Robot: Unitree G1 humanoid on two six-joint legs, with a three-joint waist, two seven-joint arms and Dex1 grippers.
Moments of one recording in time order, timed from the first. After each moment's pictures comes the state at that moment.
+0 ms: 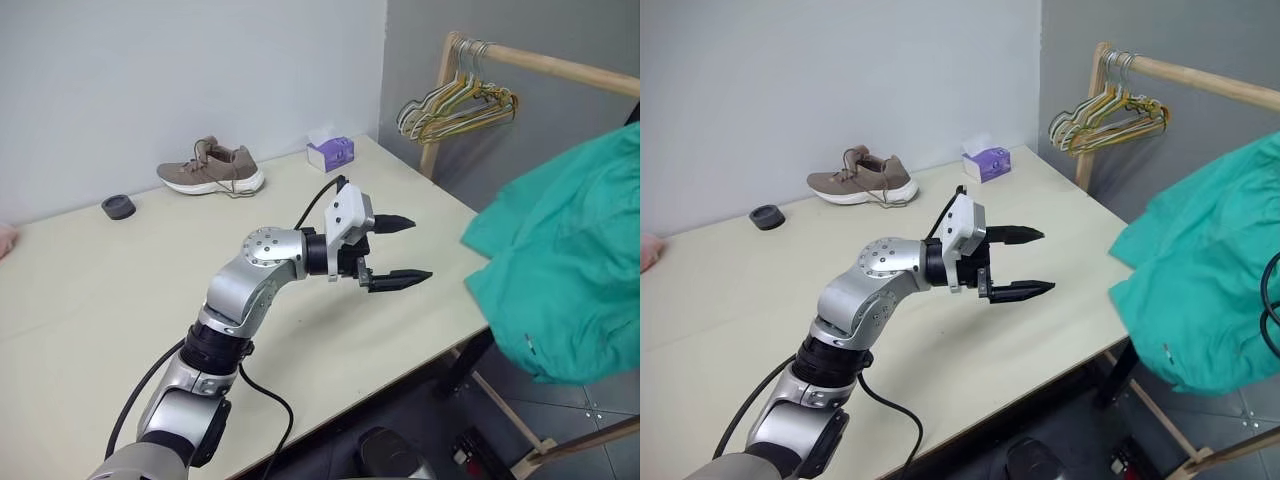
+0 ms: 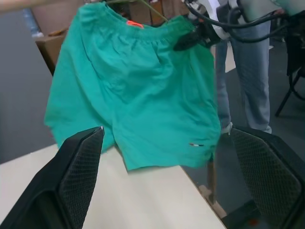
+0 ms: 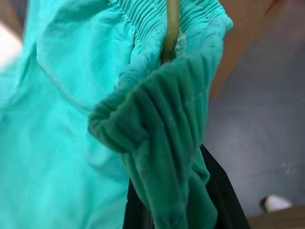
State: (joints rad) left arm -0.68 0.29 -0.25 -0.14 -0.41 0.48 -0.94; right arm -0.25 -0.89 -0.77 -0.25 0.25 1.31 0.34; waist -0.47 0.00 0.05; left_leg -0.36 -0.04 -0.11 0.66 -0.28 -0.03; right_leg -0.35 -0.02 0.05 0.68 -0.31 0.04
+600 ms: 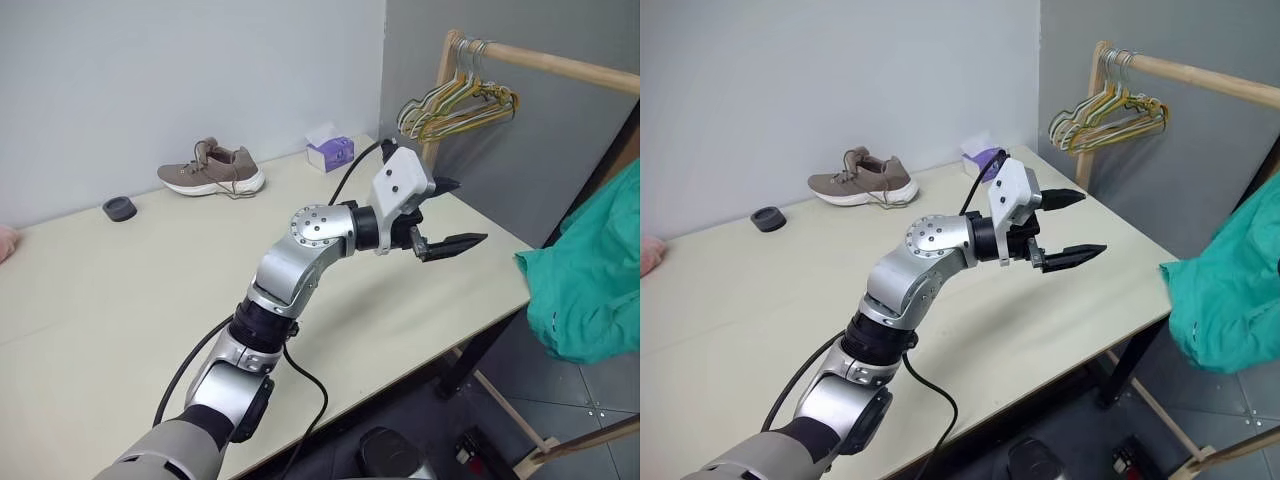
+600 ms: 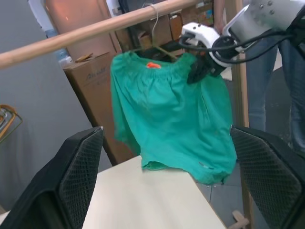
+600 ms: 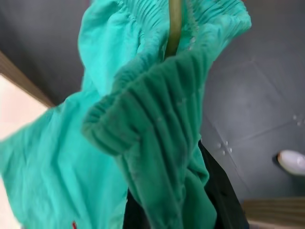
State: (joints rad) left arm -0.83 0.11 -0.30 -0.03 -0.28 0.44 -0.80; right arm -0.66 -1.08 -0.46 0.53 0.21 1.18 0.35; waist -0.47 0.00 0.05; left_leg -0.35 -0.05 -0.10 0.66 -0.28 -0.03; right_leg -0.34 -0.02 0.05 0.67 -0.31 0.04
